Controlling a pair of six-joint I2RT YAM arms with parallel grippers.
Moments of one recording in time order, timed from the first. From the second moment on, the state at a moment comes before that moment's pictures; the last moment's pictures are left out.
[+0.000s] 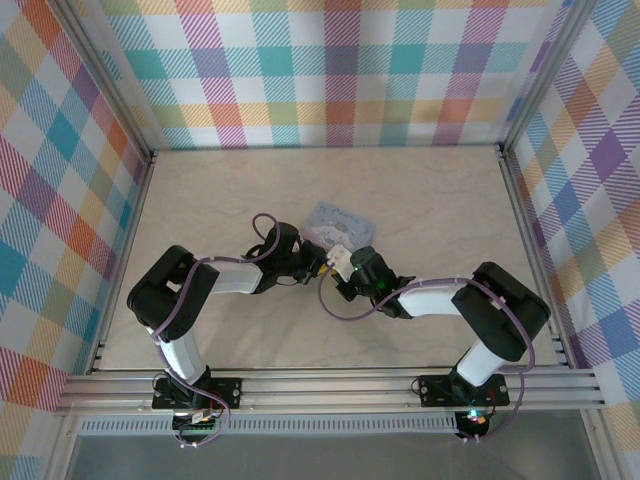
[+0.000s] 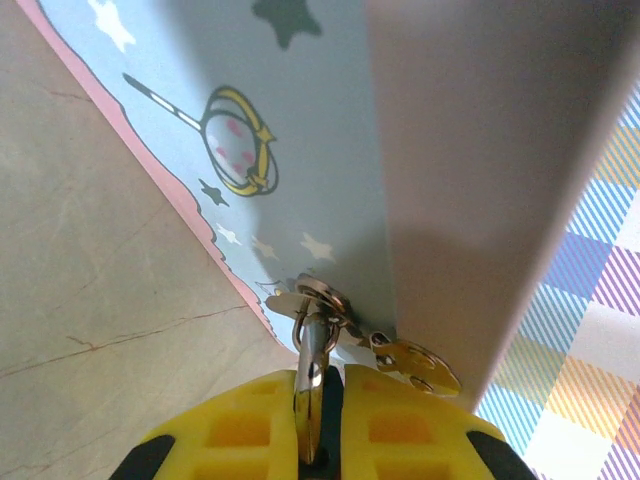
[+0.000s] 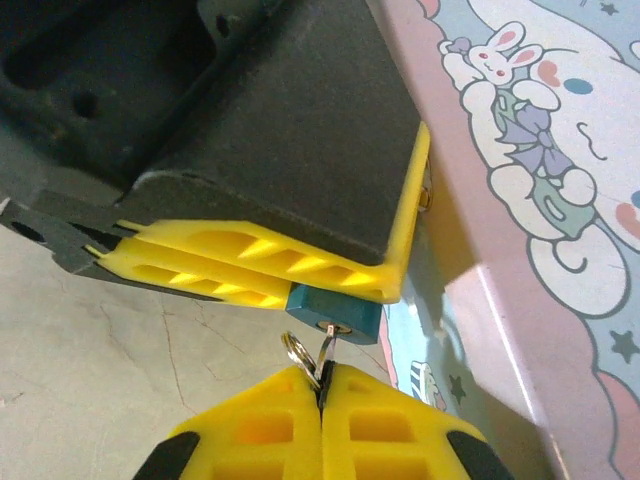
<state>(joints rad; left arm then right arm) -0.60 1.77 0.77 0.36 0.40 -1.40 0.81 1.61 0.60 0.38 0.03 -0.18</state>
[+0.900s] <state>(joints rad) -0.60 1.68 0.77 0.27 0.39 -1.34 0.76 1.61 0.54 0.40 -0.07 0.00</state>
